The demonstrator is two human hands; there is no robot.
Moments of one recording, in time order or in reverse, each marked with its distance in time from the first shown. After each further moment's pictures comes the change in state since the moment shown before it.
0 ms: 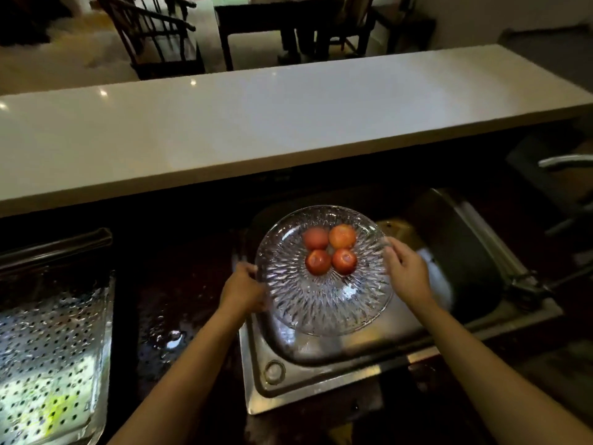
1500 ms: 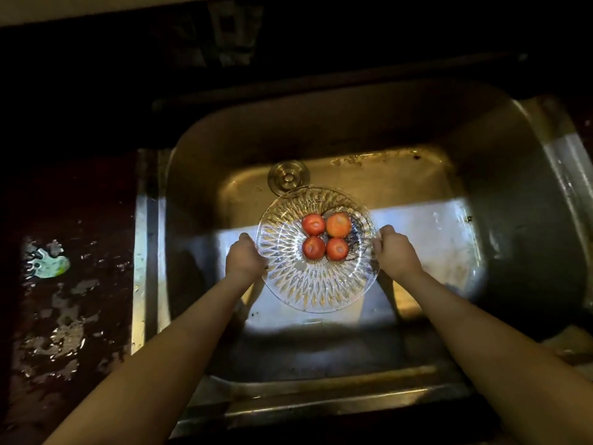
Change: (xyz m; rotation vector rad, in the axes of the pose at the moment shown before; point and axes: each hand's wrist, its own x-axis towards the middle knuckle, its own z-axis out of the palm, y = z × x) left_hand 0.140 -0.091 0.163 0.491 0.072 -0.207; right_hand 0.088 0.209 0.043 -0.673 -0.534 0.230
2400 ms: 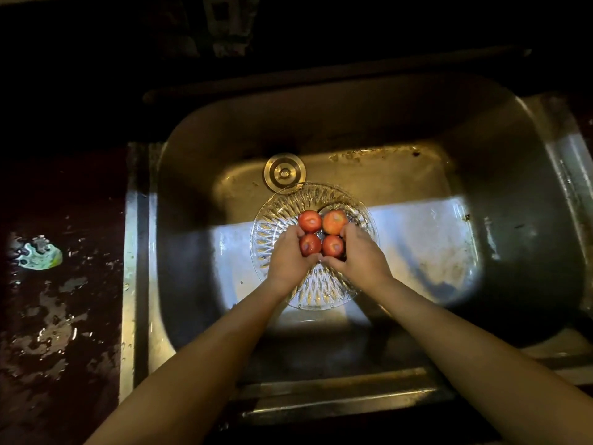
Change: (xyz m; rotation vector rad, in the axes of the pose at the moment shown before) left_hand -0.031 0.049 0.048 -0.263 -0.058 0.318; right_hand -0.020 -0.037 0.023 0.030 0.010 -0.252
